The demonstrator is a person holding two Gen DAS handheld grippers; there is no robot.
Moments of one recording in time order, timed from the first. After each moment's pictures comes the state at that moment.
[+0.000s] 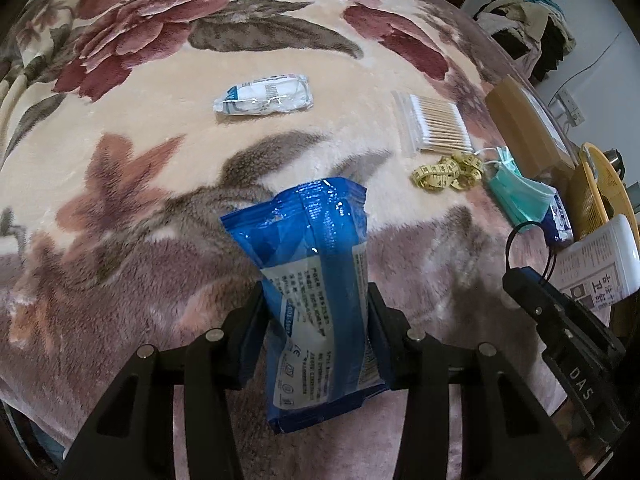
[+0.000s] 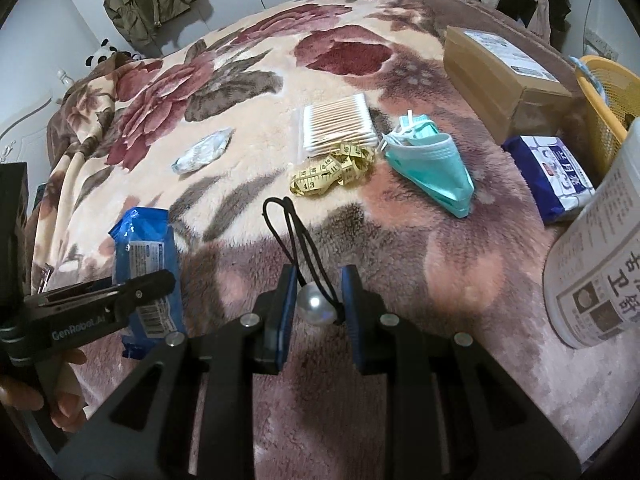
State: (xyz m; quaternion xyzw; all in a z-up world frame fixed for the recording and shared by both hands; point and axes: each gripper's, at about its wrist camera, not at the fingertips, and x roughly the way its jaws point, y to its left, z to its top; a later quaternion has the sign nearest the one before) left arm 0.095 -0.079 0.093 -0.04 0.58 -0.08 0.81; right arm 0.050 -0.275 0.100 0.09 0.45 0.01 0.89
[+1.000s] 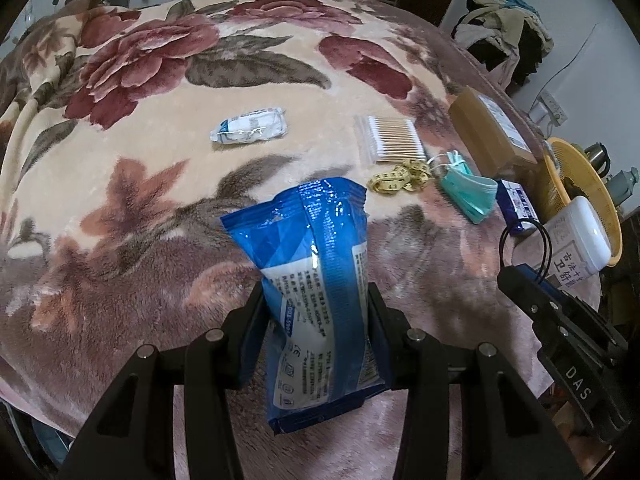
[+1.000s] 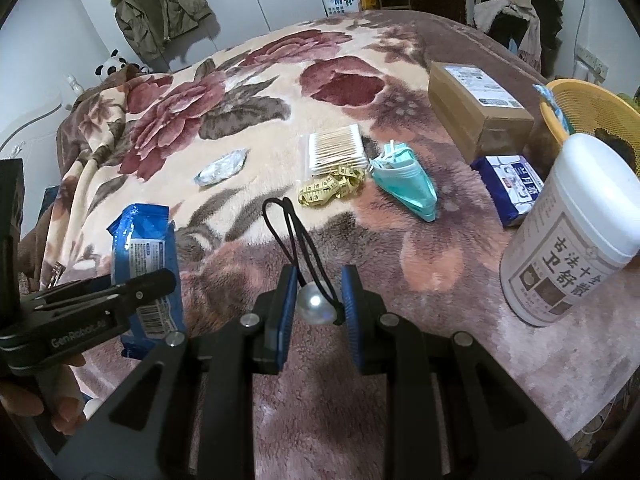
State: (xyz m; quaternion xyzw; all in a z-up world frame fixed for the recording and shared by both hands) left arm 0.051 -0.091 0.146 -0.02 0.54 -0.10 0.83; right arm 0.004 -0.275 0.140 0.08 0.42 0.00 0.91
